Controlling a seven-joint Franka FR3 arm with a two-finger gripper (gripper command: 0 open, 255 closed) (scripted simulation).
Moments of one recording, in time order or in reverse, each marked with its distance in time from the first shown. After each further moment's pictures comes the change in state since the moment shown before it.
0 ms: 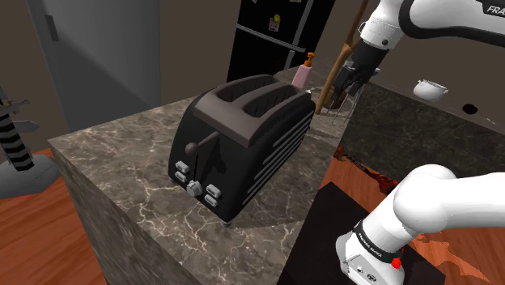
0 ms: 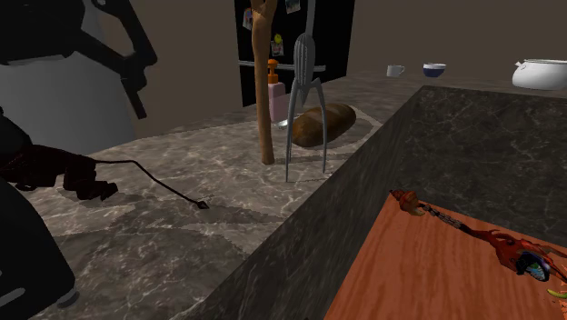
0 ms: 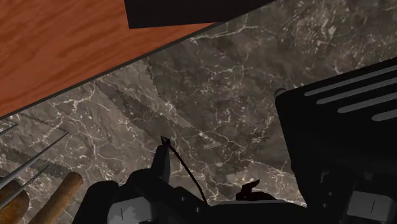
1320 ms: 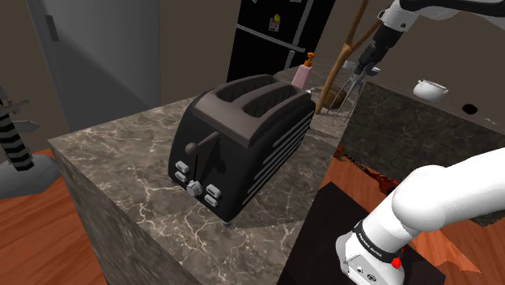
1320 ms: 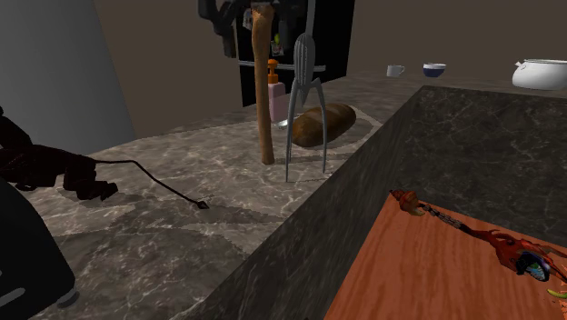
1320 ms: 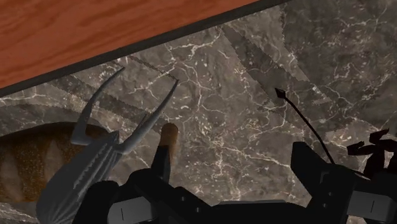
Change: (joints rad) arm -0.038 0.355 -0.420 0.412 -0.081 0.029 -0.506
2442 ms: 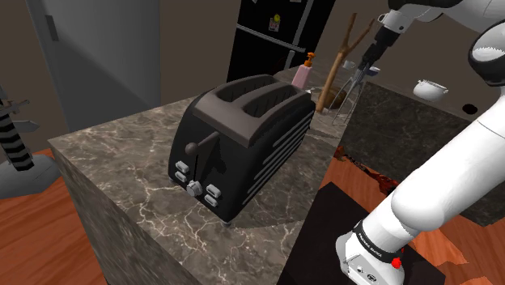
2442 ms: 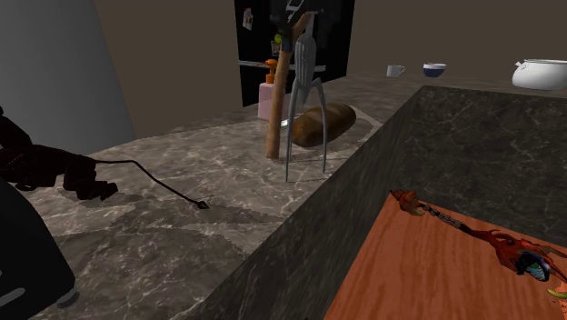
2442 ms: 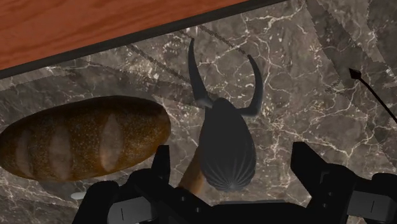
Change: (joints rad) arm -0.013 0.394 -0.262 0.367 0.210 0.002 -0.366
